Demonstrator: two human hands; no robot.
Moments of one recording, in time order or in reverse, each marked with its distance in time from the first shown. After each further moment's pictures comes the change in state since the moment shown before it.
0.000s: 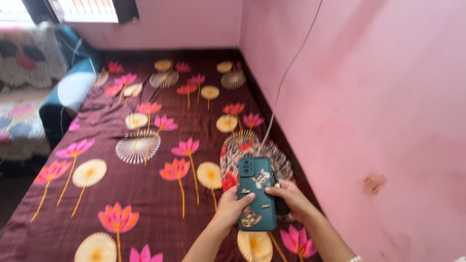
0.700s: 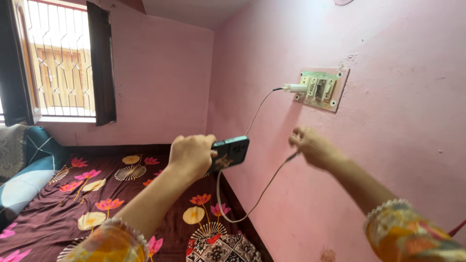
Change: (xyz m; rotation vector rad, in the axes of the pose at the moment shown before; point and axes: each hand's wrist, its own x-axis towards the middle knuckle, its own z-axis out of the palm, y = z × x) left_hand -0.001 0.389 0.124 1.768 0.382 1.015; right_hand -0.048 -0.402 -0.042 -2.167 0.460 -1.066
